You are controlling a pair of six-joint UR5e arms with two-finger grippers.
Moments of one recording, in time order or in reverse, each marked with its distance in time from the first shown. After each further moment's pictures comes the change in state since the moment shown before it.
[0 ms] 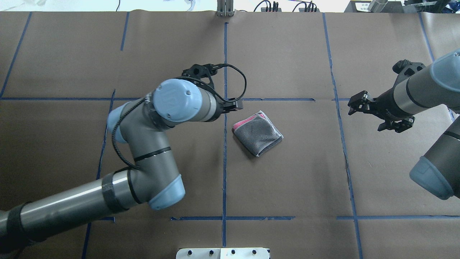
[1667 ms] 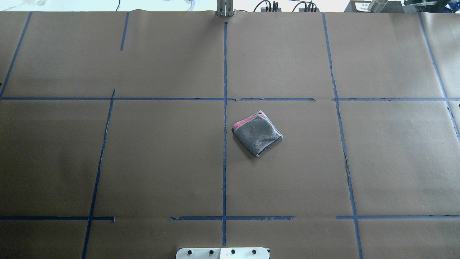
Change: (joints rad) left arm -0.788 0.698 -0.158 0.059 -0.502 1.311; right arm 0.532 -0.192 -0.195 -0.048 0.301 -1.225
